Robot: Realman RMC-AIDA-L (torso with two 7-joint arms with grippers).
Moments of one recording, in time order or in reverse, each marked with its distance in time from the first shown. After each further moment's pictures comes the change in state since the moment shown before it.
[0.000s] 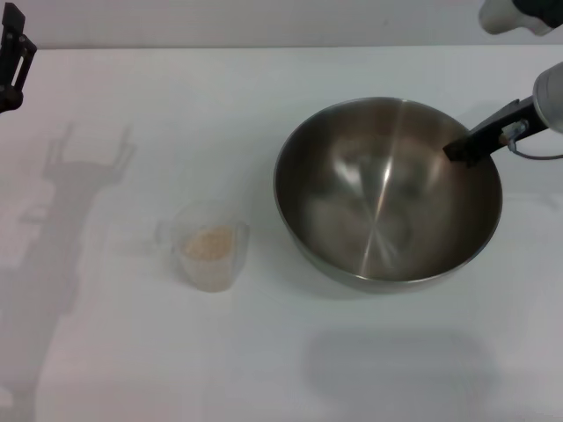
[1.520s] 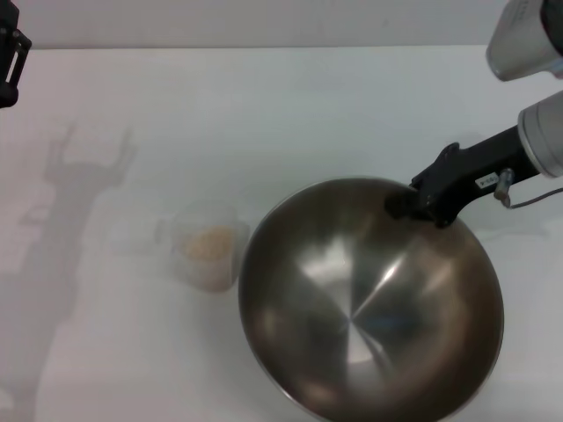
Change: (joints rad) left arm 0.007 0.000 0.000 -0.009 0.005 0.036 0.000; right arm -0.046 0.002 0.053 -0.006 0.330 0.240 -0.380
